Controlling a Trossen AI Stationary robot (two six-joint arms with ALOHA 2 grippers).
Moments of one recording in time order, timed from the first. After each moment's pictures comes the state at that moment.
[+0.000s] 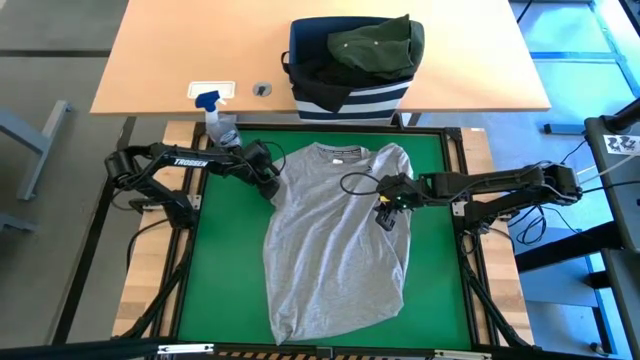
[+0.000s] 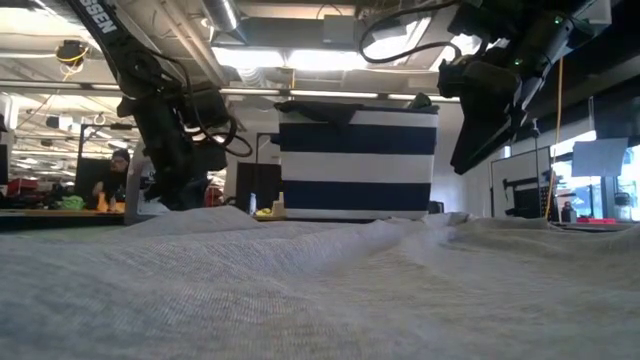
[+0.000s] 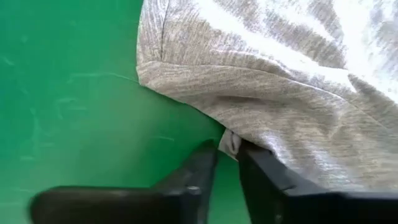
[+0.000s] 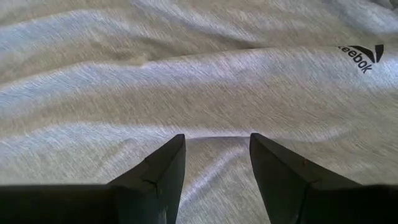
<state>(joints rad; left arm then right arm) 0.59 1.50 0.59 -0.24 0.03 -0.28 -0.04 1.23 0.74 -0.50 0.12 0.44</state>
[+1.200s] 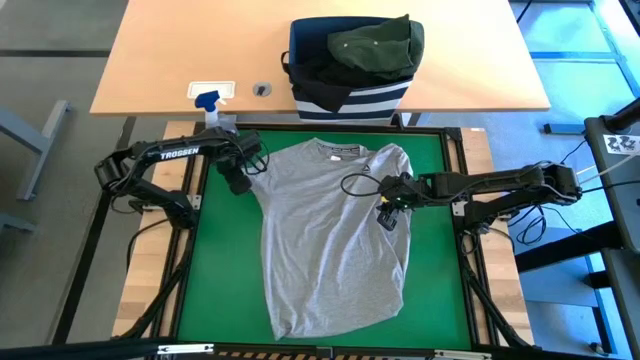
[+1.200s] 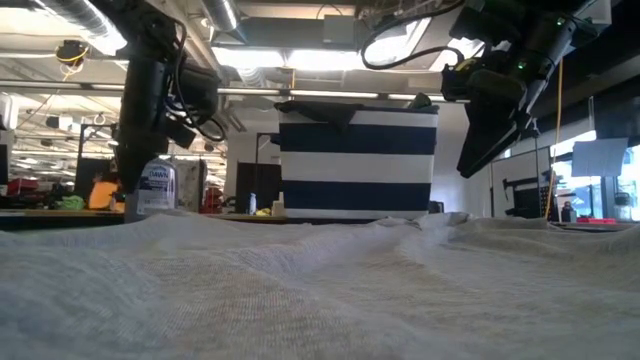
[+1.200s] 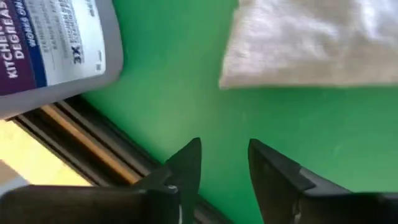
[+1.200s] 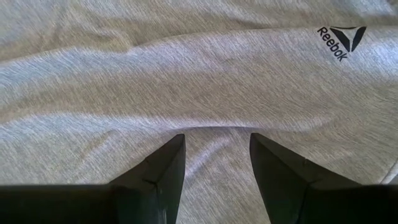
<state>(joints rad) 0.65 1.38 0.84 -1.05 -0.25 -0.07 -0.04 1.23 0.74 -0.55 0.15 0.43</state>
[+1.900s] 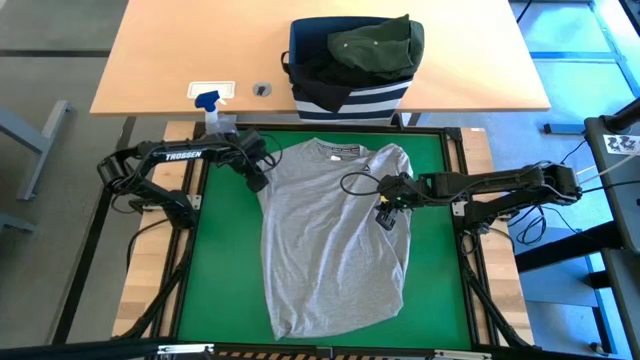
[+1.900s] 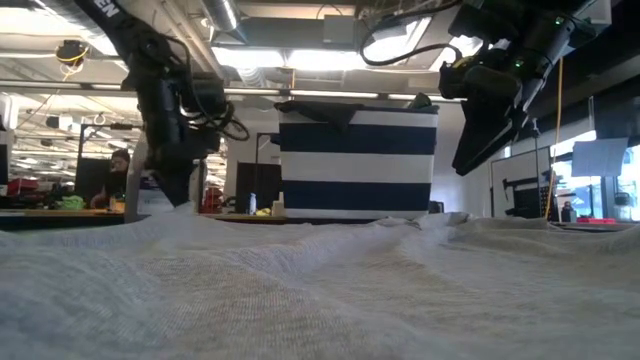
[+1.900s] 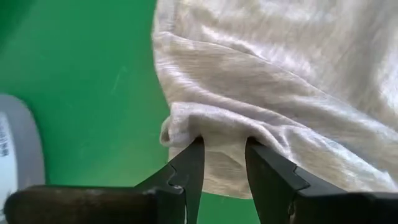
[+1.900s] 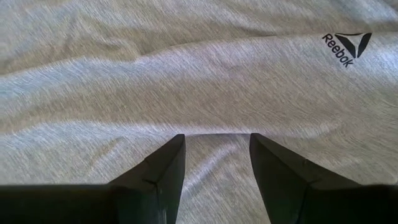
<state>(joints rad) 0.67 1.41 0.73 -0.60 -0.05 0.00 -0.04 1.23 0.74 -0.52 0.14 0.44</state>
